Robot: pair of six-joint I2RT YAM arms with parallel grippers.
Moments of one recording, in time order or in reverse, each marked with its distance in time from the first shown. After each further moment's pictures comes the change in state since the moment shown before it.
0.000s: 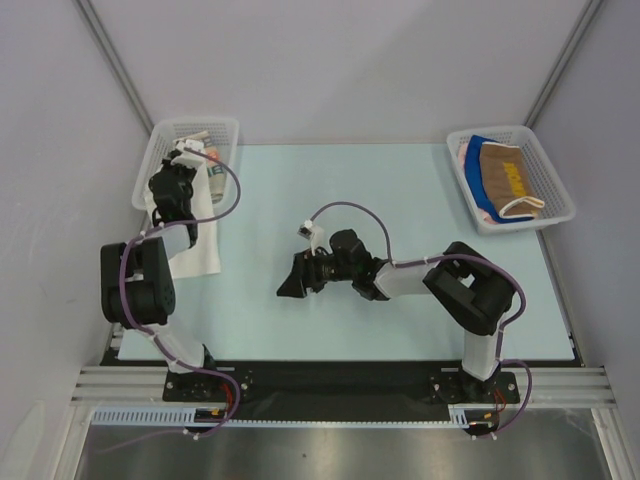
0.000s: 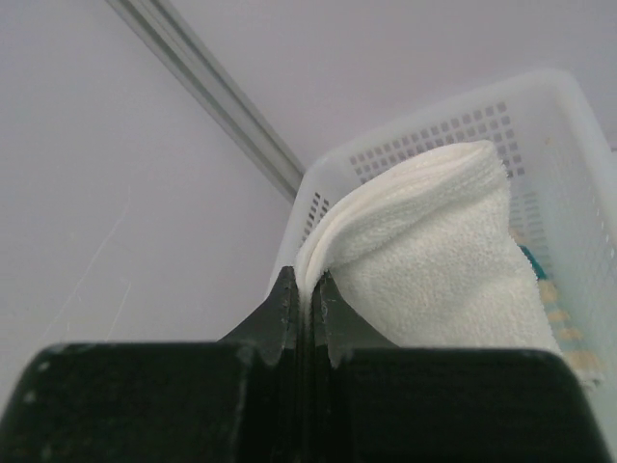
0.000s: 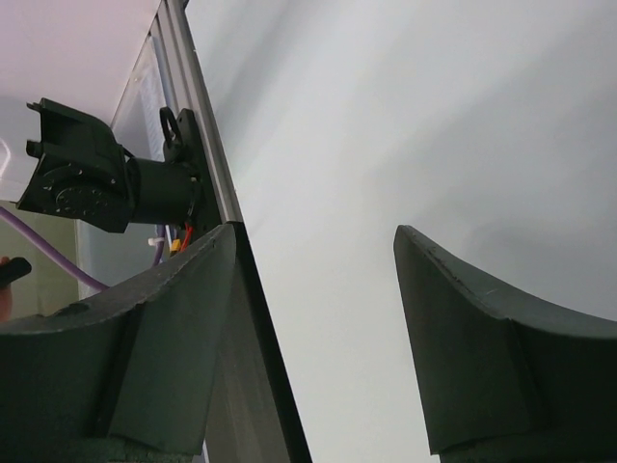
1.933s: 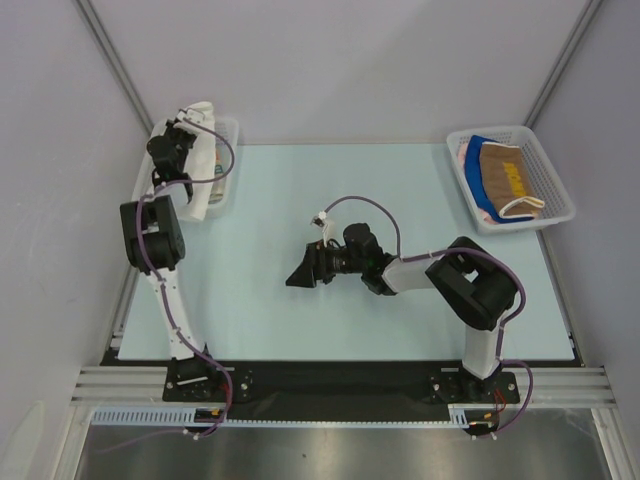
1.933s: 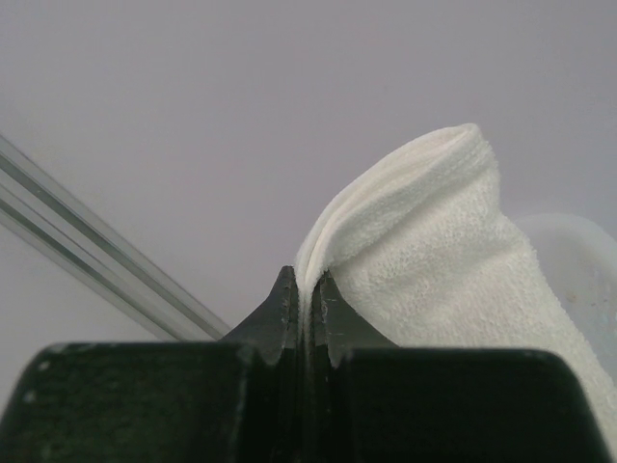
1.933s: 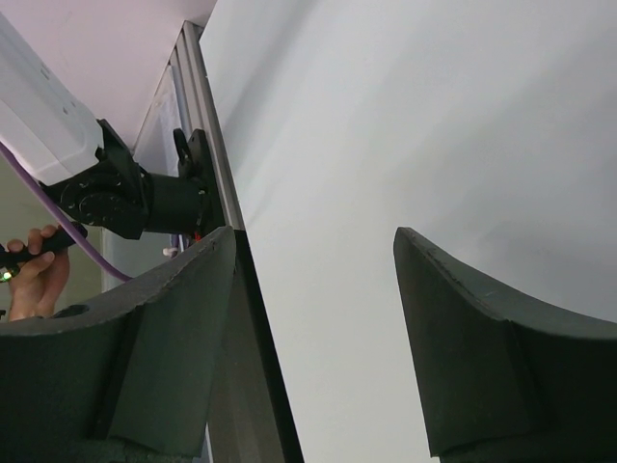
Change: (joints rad) left arm 0.063 0.608 0.763 0.019 0.362 -0.043; right arm -0.098 -0.002 -0.041 0.088 -0.074 0.049
